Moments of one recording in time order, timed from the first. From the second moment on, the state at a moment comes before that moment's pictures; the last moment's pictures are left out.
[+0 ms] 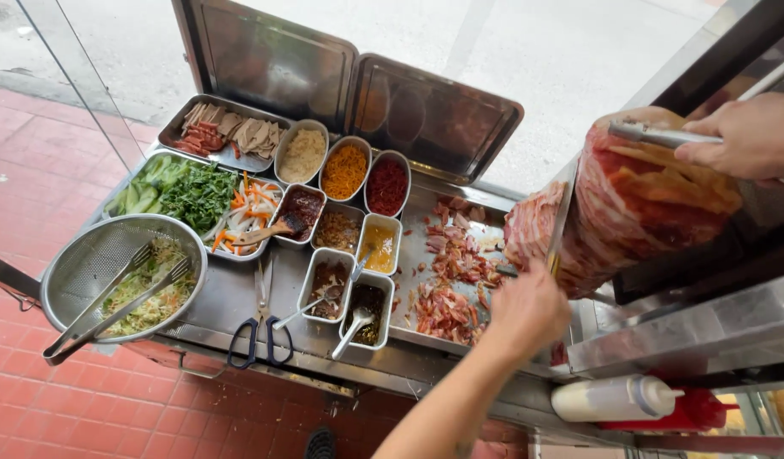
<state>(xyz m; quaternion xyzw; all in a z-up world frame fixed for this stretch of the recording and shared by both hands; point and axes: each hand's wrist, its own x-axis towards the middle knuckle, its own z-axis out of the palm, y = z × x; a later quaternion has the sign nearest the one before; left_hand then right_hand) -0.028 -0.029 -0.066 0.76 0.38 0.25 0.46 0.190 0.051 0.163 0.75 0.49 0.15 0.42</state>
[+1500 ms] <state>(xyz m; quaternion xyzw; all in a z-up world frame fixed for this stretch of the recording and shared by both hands) -0.026 -0.005 -0.104 0.82 0.42 0.21 0.33 0.171 0.015 0.162 0.76 0.52 0.14 0.37</state>
